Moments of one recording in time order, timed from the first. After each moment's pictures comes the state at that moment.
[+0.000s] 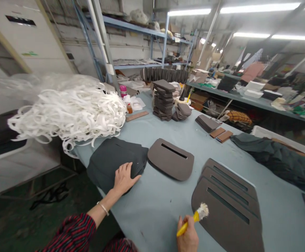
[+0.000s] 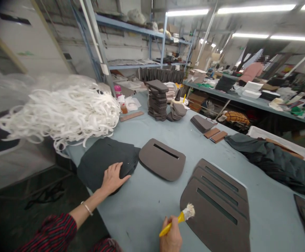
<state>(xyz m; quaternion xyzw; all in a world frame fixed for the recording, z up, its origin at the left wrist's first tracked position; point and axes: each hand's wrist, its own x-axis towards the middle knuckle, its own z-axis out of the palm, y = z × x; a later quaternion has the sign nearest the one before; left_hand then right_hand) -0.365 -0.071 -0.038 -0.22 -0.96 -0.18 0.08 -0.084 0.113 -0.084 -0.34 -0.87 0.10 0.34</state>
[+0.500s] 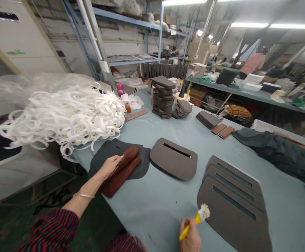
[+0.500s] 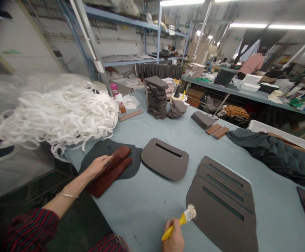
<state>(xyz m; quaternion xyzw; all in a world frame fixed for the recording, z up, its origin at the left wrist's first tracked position) -0.473 -0.126 -0.004 -0.15 -0.88 -0.43 -0.15 -0.096 0.082 -0.092 -0.39 -0.86 0.15 0.30</state>
